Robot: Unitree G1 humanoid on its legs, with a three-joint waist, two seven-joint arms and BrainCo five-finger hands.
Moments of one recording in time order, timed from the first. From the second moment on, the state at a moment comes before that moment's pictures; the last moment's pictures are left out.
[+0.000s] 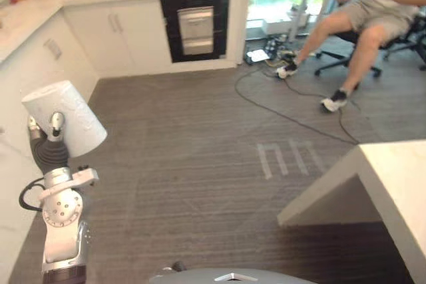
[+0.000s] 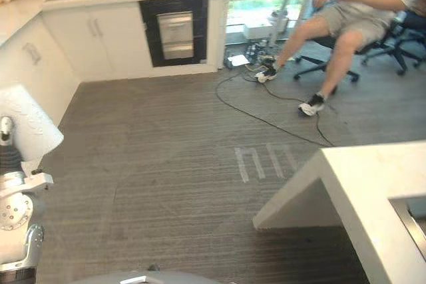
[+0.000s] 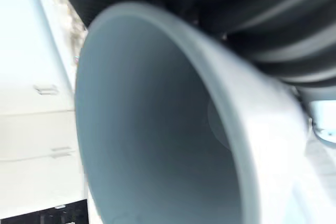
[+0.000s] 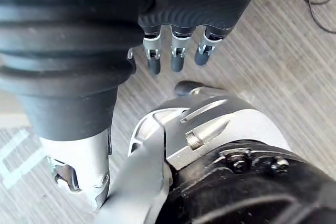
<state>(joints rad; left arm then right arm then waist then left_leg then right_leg) 0.15 0.24 0.22 -0.20 -0.19 -0.23 0.31 0.25 -0.12 -0.34 1.09 0.32 0.11 0.06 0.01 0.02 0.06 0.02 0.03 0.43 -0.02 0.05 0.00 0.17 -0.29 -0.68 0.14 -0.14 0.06</state>
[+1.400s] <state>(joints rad) -0.05 0.06 -0.18 0.20 -0.50 -0.08 0.19 0.19 -0.05 -0.37 1.10 0.53 0.06 0.09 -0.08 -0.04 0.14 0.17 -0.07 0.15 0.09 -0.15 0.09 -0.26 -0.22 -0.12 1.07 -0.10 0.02</state>
